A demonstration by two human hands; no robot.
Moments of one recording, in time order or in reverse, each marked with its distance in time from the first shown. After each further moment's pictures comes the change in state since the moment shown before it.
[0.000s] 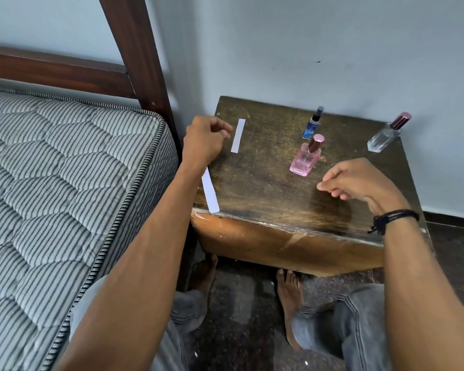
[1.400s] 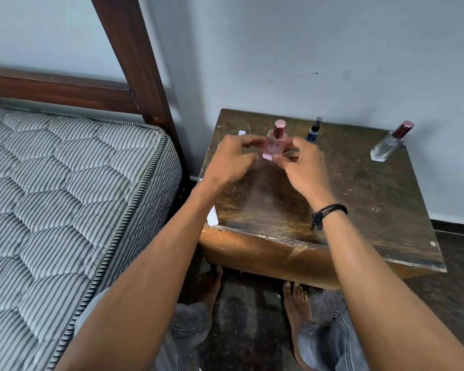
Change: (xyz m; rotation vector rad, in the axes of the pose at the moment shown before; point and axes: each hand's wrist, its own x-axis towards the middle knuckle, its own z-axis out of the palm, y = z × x) left_hand -0.022 0.027 0.029 0.030 -0.252 0.271; right_hand 0.038 -0.049 0.072 0.164 0.263 -0.482
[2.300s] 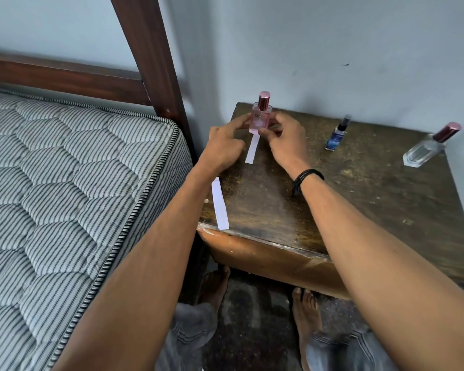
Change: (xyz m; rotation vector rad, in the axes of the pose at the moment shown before) left_hand 0.046 -0.070 -0.020 -0.022 0.024 -0.245; right_hand 0.079 -0.002 0.075 0.025 0.010 -0.144
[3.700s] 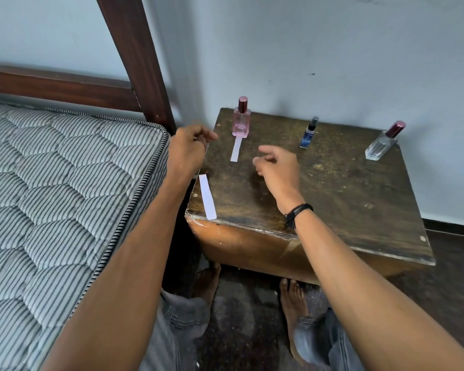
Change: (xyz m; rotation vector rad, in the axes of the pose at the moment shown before) left_hand -0.056 0.017 -0.031 -0.035 0.332 0.104; right_hand -0.091 -0.018 -0.031 0.200 0.042 0.280
